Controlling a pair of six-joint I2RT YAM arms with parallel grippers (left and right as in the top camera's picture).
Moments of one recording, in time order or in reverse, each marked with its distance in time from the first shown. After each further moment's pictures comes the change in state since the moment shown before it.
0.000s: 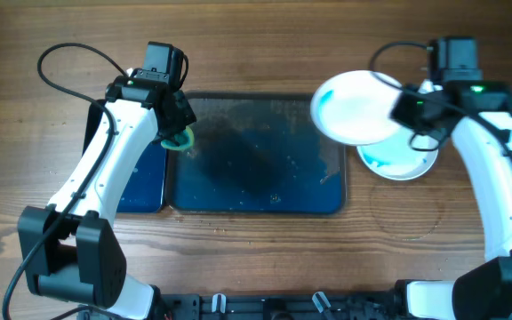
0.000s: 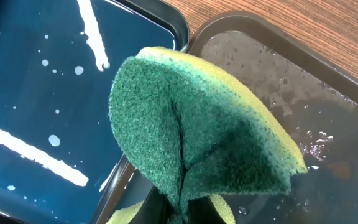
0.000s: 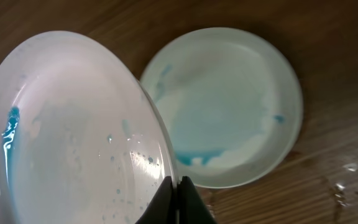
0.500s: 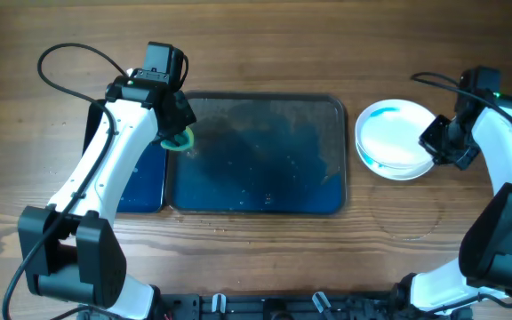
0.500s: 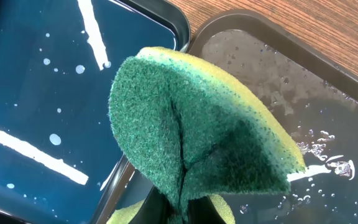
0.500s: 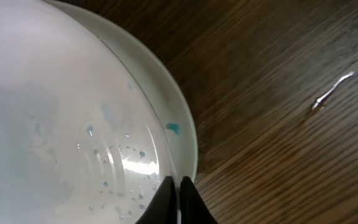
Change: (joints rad) left arm 0.000 0.000 0.000 -0.004 0.000 0.000; right arm -0.229 0.197 -0.151 0.070 0.058 -0.004
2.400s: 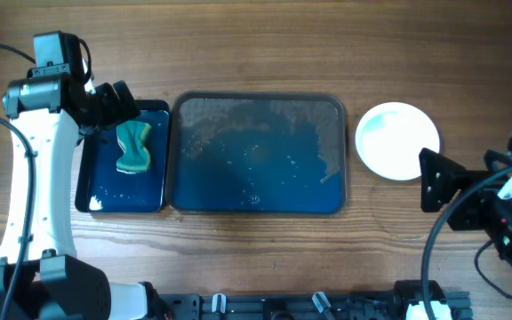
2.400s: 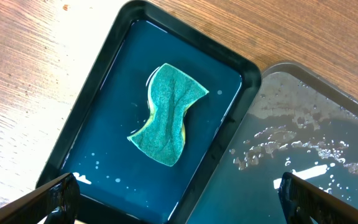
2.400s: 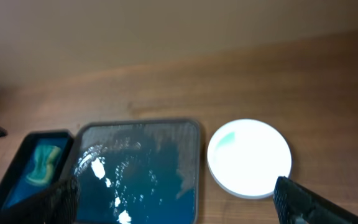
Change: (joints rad) left arm 0.346 -0.121 0.125 -0.175 0.121 0.323; right arm 0.286 -0.917 0.338 -0.280 -0.211 -0.301
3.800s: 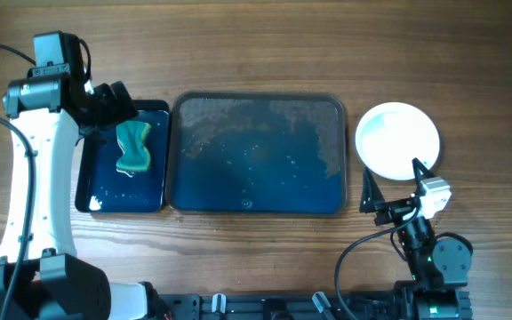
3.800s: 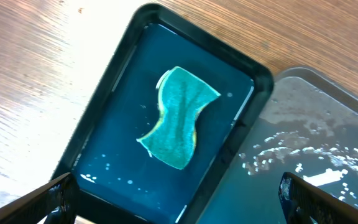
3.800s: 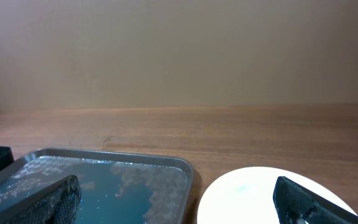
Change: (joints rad) left arm 0.000 0.002 0.000 0.000 -0.043 -0.003; right arm 0.001 -0.797 -1.541 1.252 -0.063 -0.058
